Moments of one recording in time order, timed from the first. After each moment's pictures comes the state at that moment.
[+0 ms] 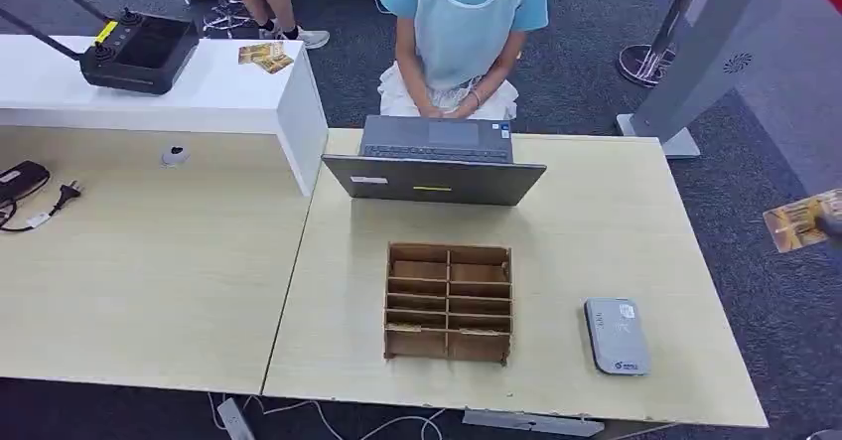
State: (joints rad) left arm -0.03 -0.13 0.72 -0.20 -0.79 0.03 0.02; right arm -0.31 -1.19 0.22 -1.36 -0.69 0.55 0.17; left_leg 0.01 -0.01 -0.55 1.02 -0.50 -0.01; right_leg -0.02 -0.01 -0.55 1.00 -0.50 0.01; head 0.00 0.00
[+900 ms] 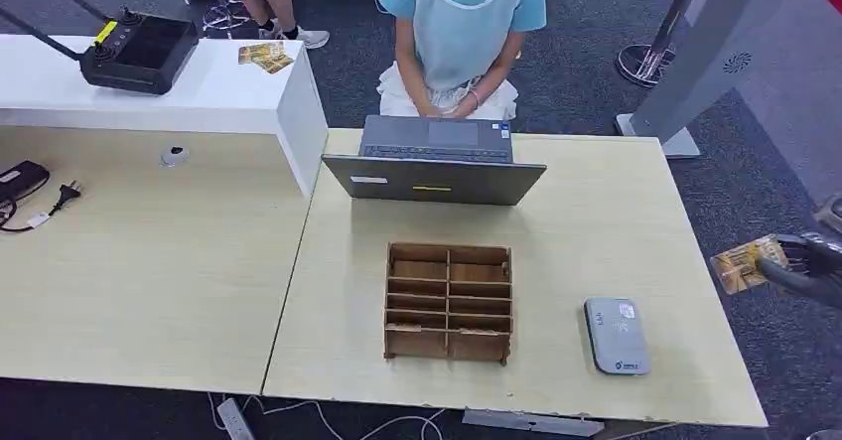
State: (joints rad) left arm -0.04 -0.13 0.72 -0.20 -0.80 0.03 0.03; right arm -0.23 -1.09 0.25 -1.36 -0.55 0.54 0.13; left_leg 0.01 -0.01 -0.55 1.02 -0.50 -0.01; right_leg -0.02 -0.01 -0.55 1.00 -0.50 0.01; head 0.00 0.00
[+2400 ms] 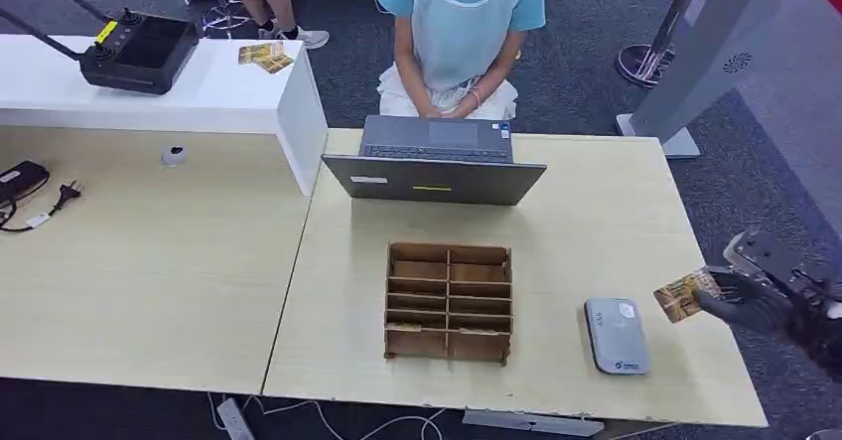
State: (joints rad) left arm -0.04 -0.13 0.73 -0.20 -0.83 0.03 0.03; right arm -0.24 -0.93 0.36 -1.32 -0.35 0.49 0.09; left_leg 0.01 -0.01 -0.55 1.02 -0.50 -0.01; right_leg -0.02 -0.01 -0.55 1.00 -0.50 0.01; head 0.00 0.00
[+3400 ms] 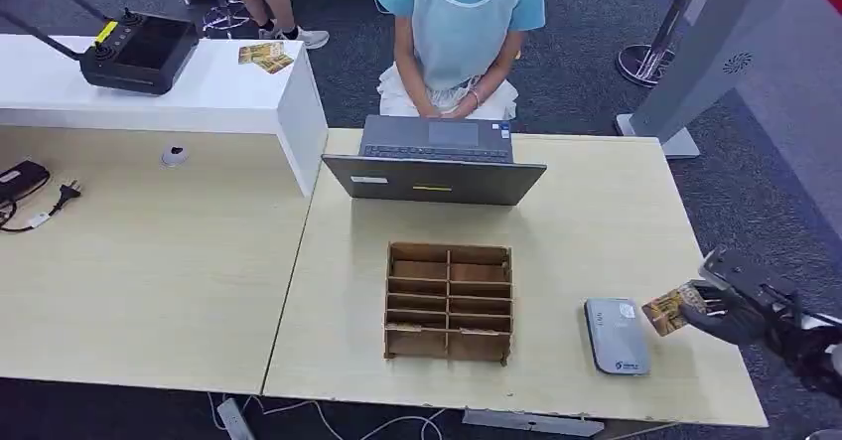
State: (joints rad) left arm -0.04 -0.13 0.74 -0.20 -0.84 0.03 0.03; right arm -0.24 -0.88 0.39 -1.27 -0.24 0.45 0.07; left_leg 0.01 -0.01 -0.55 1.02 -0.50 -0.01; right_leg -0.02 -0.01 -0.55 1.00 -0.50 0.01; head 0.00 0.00
